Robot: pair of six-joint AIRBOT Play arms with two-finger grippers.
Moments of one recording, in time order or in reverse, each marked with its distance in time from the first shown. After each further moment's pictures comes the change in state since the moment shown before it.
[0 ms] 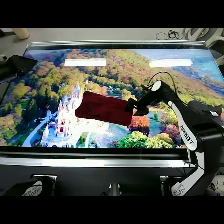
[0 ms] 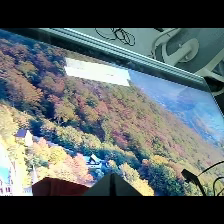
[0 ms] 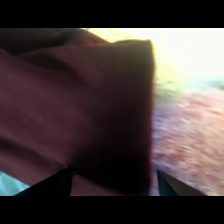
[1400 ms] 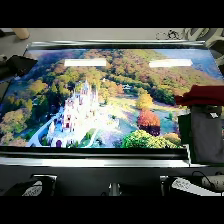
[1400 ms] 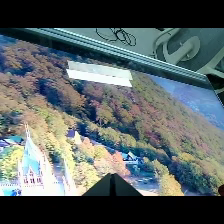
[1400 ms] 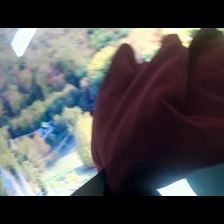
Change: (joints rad) left arm 0.000 0.002 0.000 0.000 0.003 0.040; right arm -0.986 0.467 0.348 -0.085 0.403 0.075
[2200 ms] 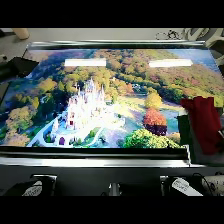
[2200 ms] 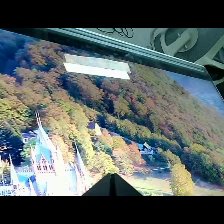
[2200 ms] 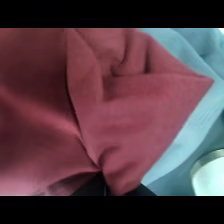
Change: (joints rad) left arm -0.001 0.000 0.000 0.000 -0.031 0.009; right arm -0.033 0.143 -0.723 -0.578 -0.035 0.144
